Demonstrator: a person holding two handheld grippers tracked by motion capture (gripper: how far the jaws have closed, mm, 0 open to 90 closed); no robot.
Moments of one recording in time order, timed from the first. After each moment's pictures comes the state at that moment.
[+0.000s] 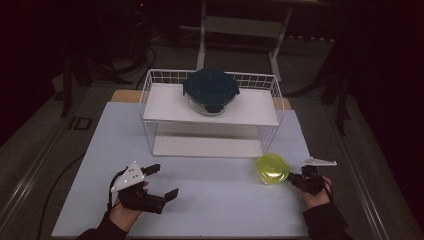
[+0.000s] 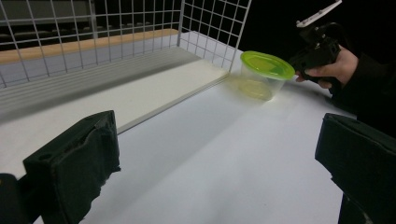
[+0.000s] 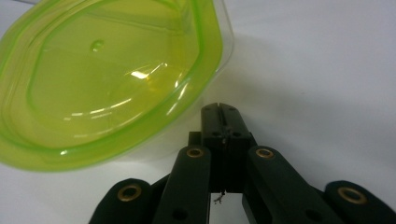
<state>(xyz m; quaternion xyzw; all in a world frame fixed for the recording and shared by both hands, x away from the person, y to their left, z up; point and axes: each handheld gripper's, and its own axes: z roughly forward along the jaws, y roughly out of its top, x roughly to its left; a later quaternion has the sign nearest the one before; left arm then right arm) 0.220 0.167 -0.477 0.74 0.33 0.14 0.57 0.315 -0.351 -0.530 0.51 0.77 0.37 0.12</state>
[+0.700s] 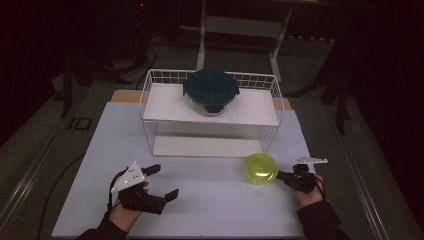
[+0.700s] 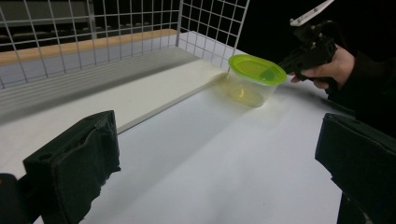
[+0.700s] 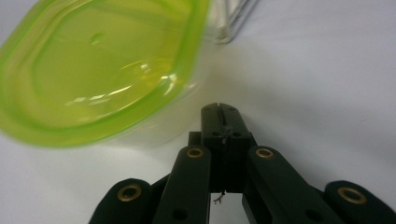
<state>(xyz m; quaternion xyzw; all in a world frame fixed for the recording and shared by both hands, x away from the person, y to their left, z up) 0.219 0.166 -0.477 0.74 0.33 0.14 0.57 0.318 -0.328 -0.526 0.48 0.79 0.37 0.11</state>
